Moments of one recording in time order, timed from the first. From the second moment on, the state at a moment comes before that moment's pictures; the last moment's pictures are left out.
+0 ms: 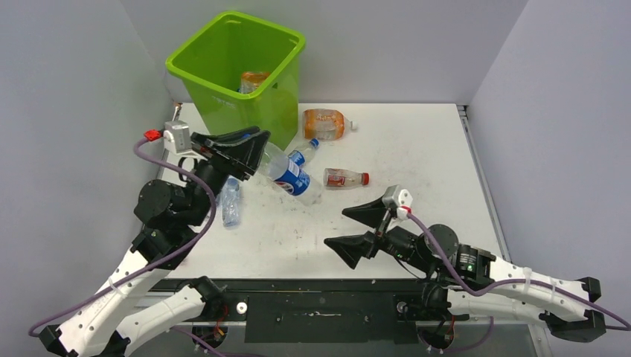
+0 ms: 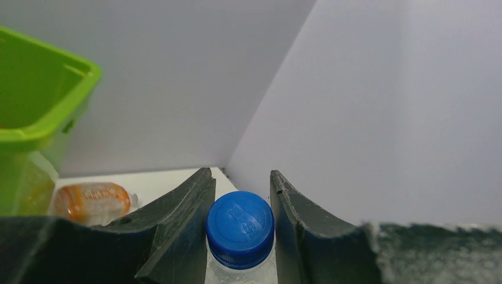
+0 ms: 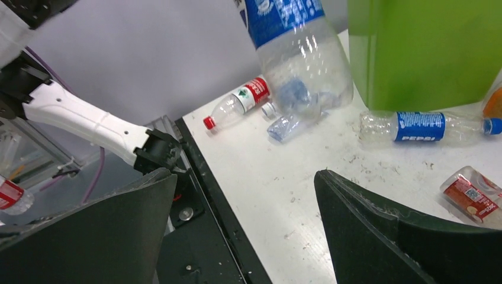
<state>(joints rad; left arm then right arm) -0.74 0.77 1.03 0.13 -0.14 -0.50 1.28 0.64 0.72 -0.05 0.19 0.25</state>
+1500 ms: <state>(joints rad) -0.70 1.36 1.48 0.67 -0.40 -0.03 1.28 0.49 0.43 0.00 0.76 0.42</state>
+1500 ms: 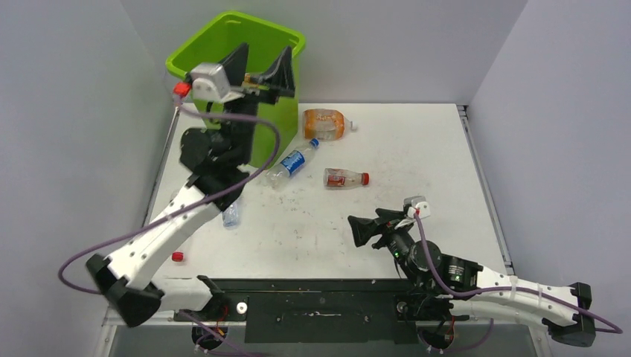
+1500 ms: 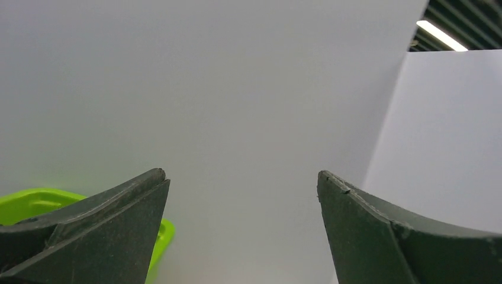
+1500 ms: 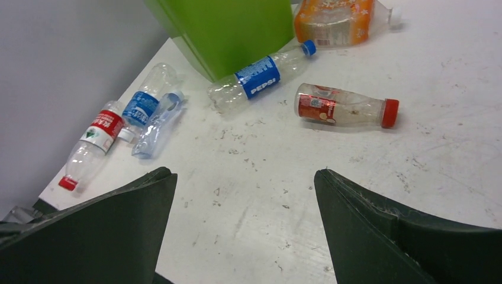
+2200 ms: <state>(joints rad) -0.84 0.49 0.51 -0.12 -0.54 -0.34 0.74 1.05 0.55 0.08 0.51 0.69</state>
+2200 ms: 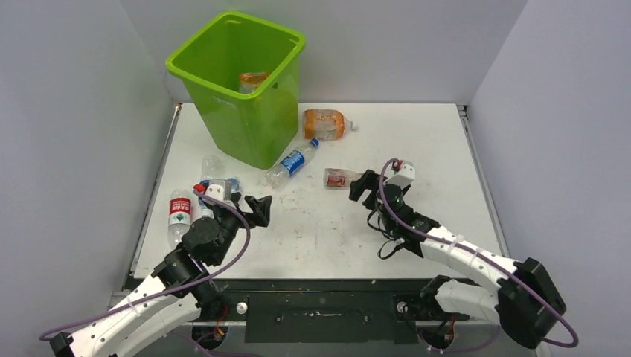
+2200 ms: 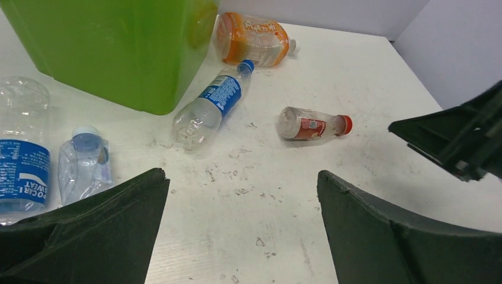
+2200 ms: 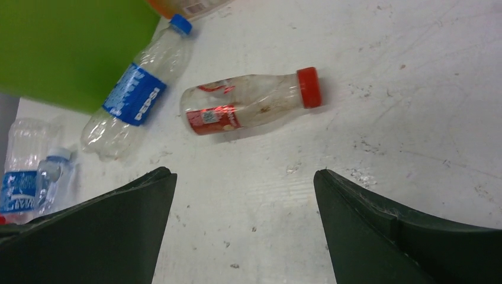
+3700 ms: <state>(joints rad) -0.85 0.40 0.49 -0.15 -0.60 -0.54 0.50 1.82 0.72 0.50 0.34 1.43</state>
